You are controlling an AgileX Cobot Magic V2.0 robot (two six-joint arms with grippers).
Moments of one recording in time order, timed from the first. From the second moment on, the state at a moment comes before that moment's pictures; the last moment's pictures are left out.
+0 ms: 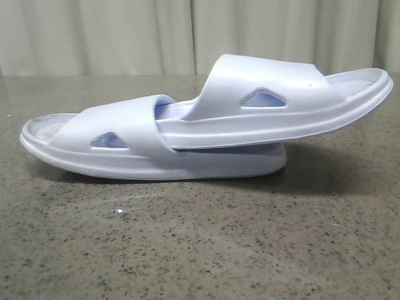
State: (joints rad) left arm -0.26 0.14 -0.17 -1.50 -0.02 1.34; right arm 0.23 -0.01 -0.19 0.39 0.12 -0.54
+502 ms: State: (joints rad) left arm -0.26 0.14 -0.17 -0.57 0.08 0.64; right arm 0.23 -0.01 -0.19 0.39 0.12 -0.54
